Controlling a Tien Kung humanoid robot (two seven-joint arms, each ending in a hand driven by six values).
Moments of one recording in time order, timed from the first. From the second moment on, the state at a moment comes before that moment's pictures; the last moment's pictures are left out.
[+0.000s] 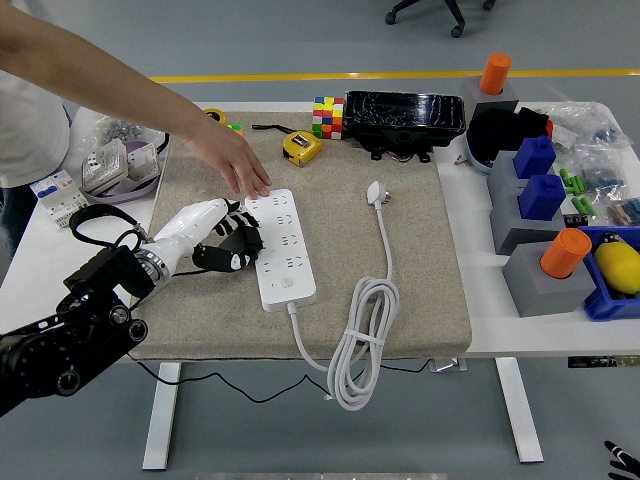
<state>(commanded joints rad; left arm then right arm) -0.54 0.33 -0.66 -1.06 1.66 0.22 0.01 0.04 -0.27 1.14 0.39 -0.72 -0.02 -0.07</state>
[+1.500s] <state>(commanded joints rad) -0.33 0.43 -0.80 -1.40 1.66 0.24 0.15 0.05 -0.28 1.13 0.40 -0.73 -0.02 -0.07</state>
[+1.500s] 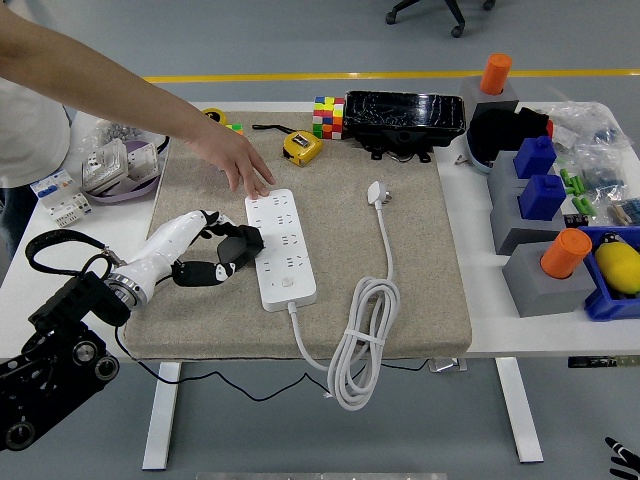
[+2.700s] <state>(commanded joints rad) -0.35 0.38 -0.83 -1.40 1.67 0.23 0.15 0.03 -0.27 1.15 0.40 -0.73 -0.02 -0.07</state>
